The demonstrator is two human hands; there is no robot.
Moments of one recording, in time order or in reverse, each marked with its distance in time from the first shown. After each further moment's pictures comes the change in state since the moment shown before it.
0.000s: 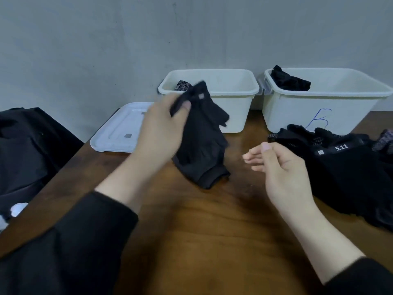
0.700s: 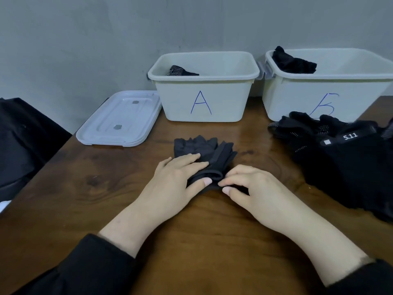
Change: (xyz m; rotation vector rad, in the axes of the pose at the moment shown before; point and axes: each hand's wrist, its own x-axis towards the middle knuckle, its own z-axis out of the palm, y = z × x) left_hand -0.074 -0.079 0.035 0.464 -0.593 0.145; right_hand -0.007 0.028 0.004 -0.582 -0.640 -0.178
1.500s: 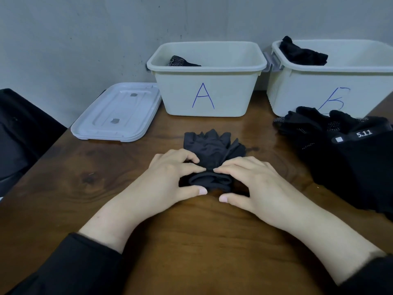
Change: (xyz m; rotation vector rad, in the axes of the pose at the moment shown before) left_hand 0.002 -0.019 -0.018 -0.048 -0.139 0.060; right_hand 0.013 0.007 0.001 -0.154 -0.063 -0.115
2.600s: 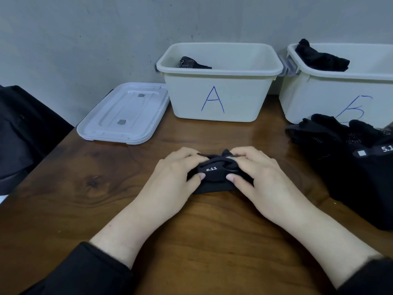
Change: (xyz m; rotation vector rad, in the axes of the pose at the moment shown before) left_hand 0.010 0.005 0.008 -0.174 0.281 -0.097; right_hand 0.032 0.009 0.011 0.119 0.226 0.041
